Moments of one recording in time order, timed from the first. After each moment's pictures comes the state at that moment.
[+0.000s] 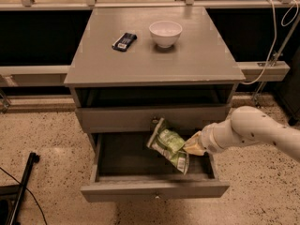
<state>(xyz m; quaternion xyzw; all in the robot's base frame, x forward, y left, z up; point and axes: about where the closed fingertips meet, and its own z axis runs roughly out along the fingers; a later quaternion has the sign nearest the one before) 0.547 -0.142 0.591 -0.52 0.79 0.17 0.28</state>
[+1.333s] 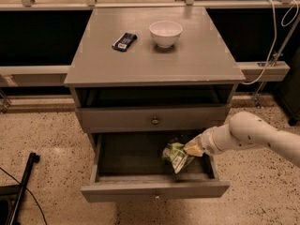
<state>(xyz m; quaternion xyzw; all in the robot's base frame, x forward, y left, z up) 0.564 -0.153 0.555 -0.46 0.83 0.19 0.27</state>
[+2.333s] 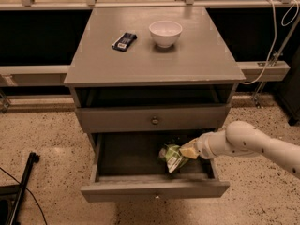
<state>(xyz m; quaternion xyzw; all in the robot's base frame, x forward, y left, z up) 0.578 -0.144 0.516 -0.40 0.84 0.23 0.30</state>
